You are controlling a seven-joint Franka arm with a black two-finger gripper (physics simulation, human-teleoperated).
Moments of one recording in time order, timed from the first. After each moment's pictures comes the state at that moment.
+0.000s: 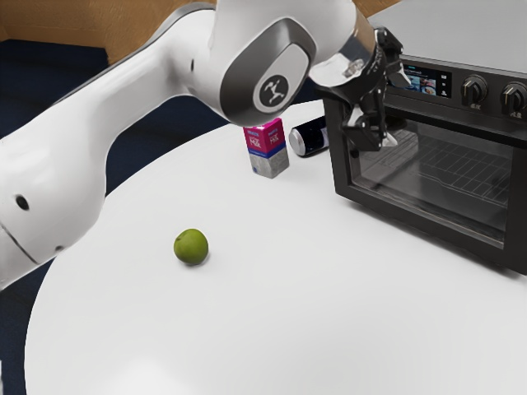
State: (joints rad) arm -0.12 0.35 -0.21 -1.10 0.18 2.11 -2.02
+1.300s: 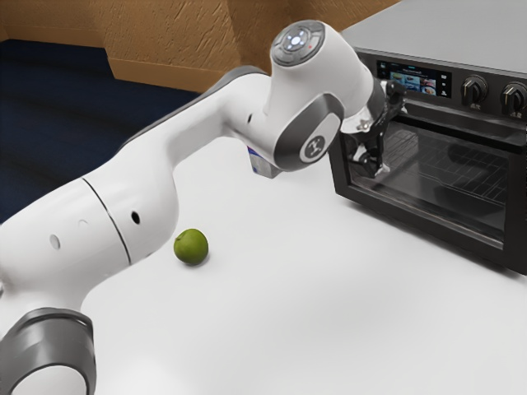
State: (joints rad) arm -0.06 0.62 -0.21 -0.98 0.30 2.27 -1.86
